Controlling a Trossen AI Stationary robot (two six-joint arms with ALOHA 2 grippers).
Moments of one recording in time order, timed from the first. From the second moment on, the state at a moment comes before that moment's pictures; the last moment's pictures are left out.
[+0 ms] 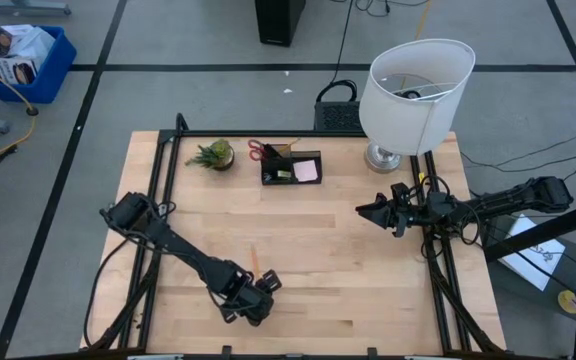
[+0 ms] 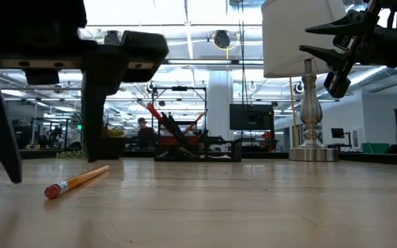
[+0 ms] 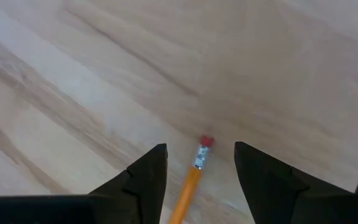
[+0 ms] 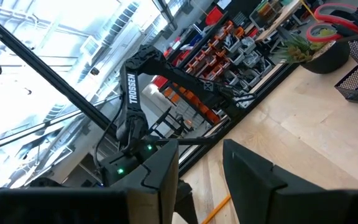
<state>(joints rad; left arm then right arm) -0.56 1.93 1.24 -0.49 -0.02 0.49 0.09 0.64 0.02 0.79 0.10 0.83</state>
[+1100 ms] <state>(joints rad) -0.52 1.92 1.15 -0.40 0.08 0.39 0.09 0.64 0.02 0.79 0.10 0.83</state>
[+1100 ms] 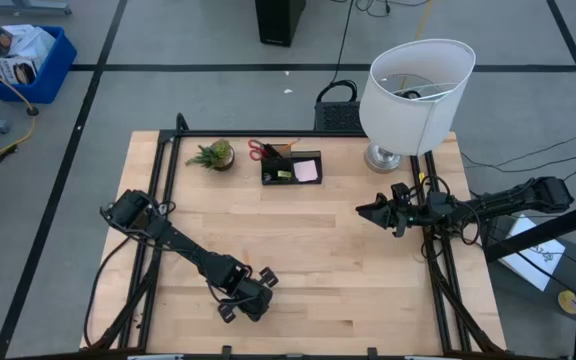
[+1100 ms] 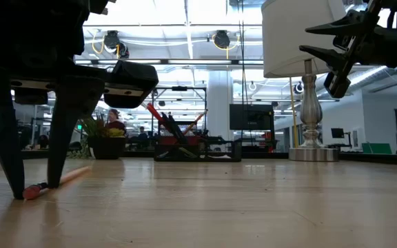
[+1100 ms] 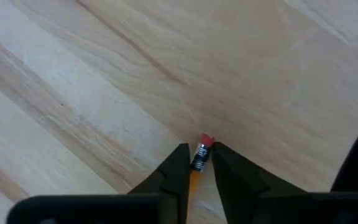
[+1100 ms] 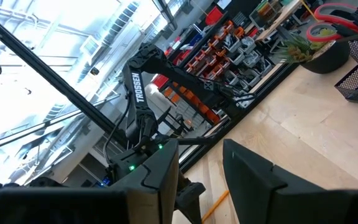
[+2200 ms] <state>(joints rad) -0.29 1.79 1.14 -0.41 -0.17 0.06 0.09 0.64 0.02 0.79 0.10 0.83</state>
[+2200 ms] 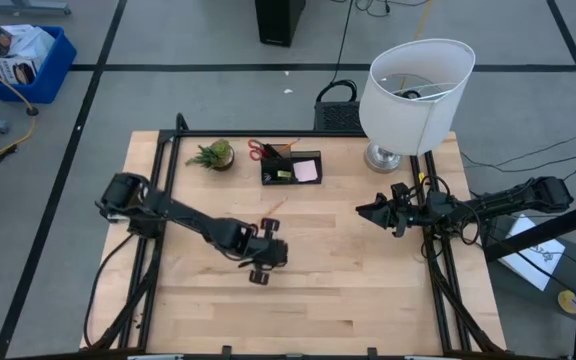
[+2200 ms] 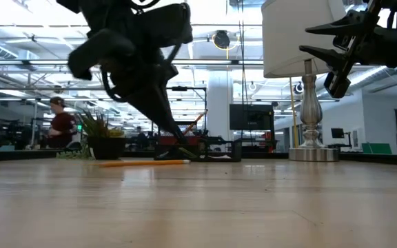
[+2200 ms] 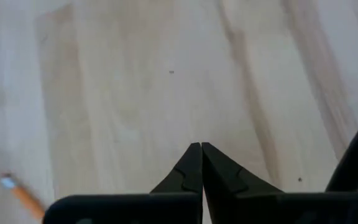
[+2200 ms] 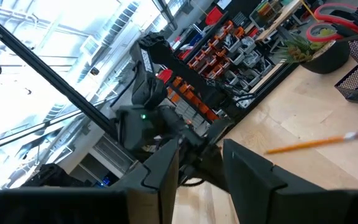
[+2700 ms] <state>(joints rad) -0.18 1.78 1.15 -0.54 -0.19 -0.62 0.09 0.64 0.02 0.79 0.10 0.83</state>
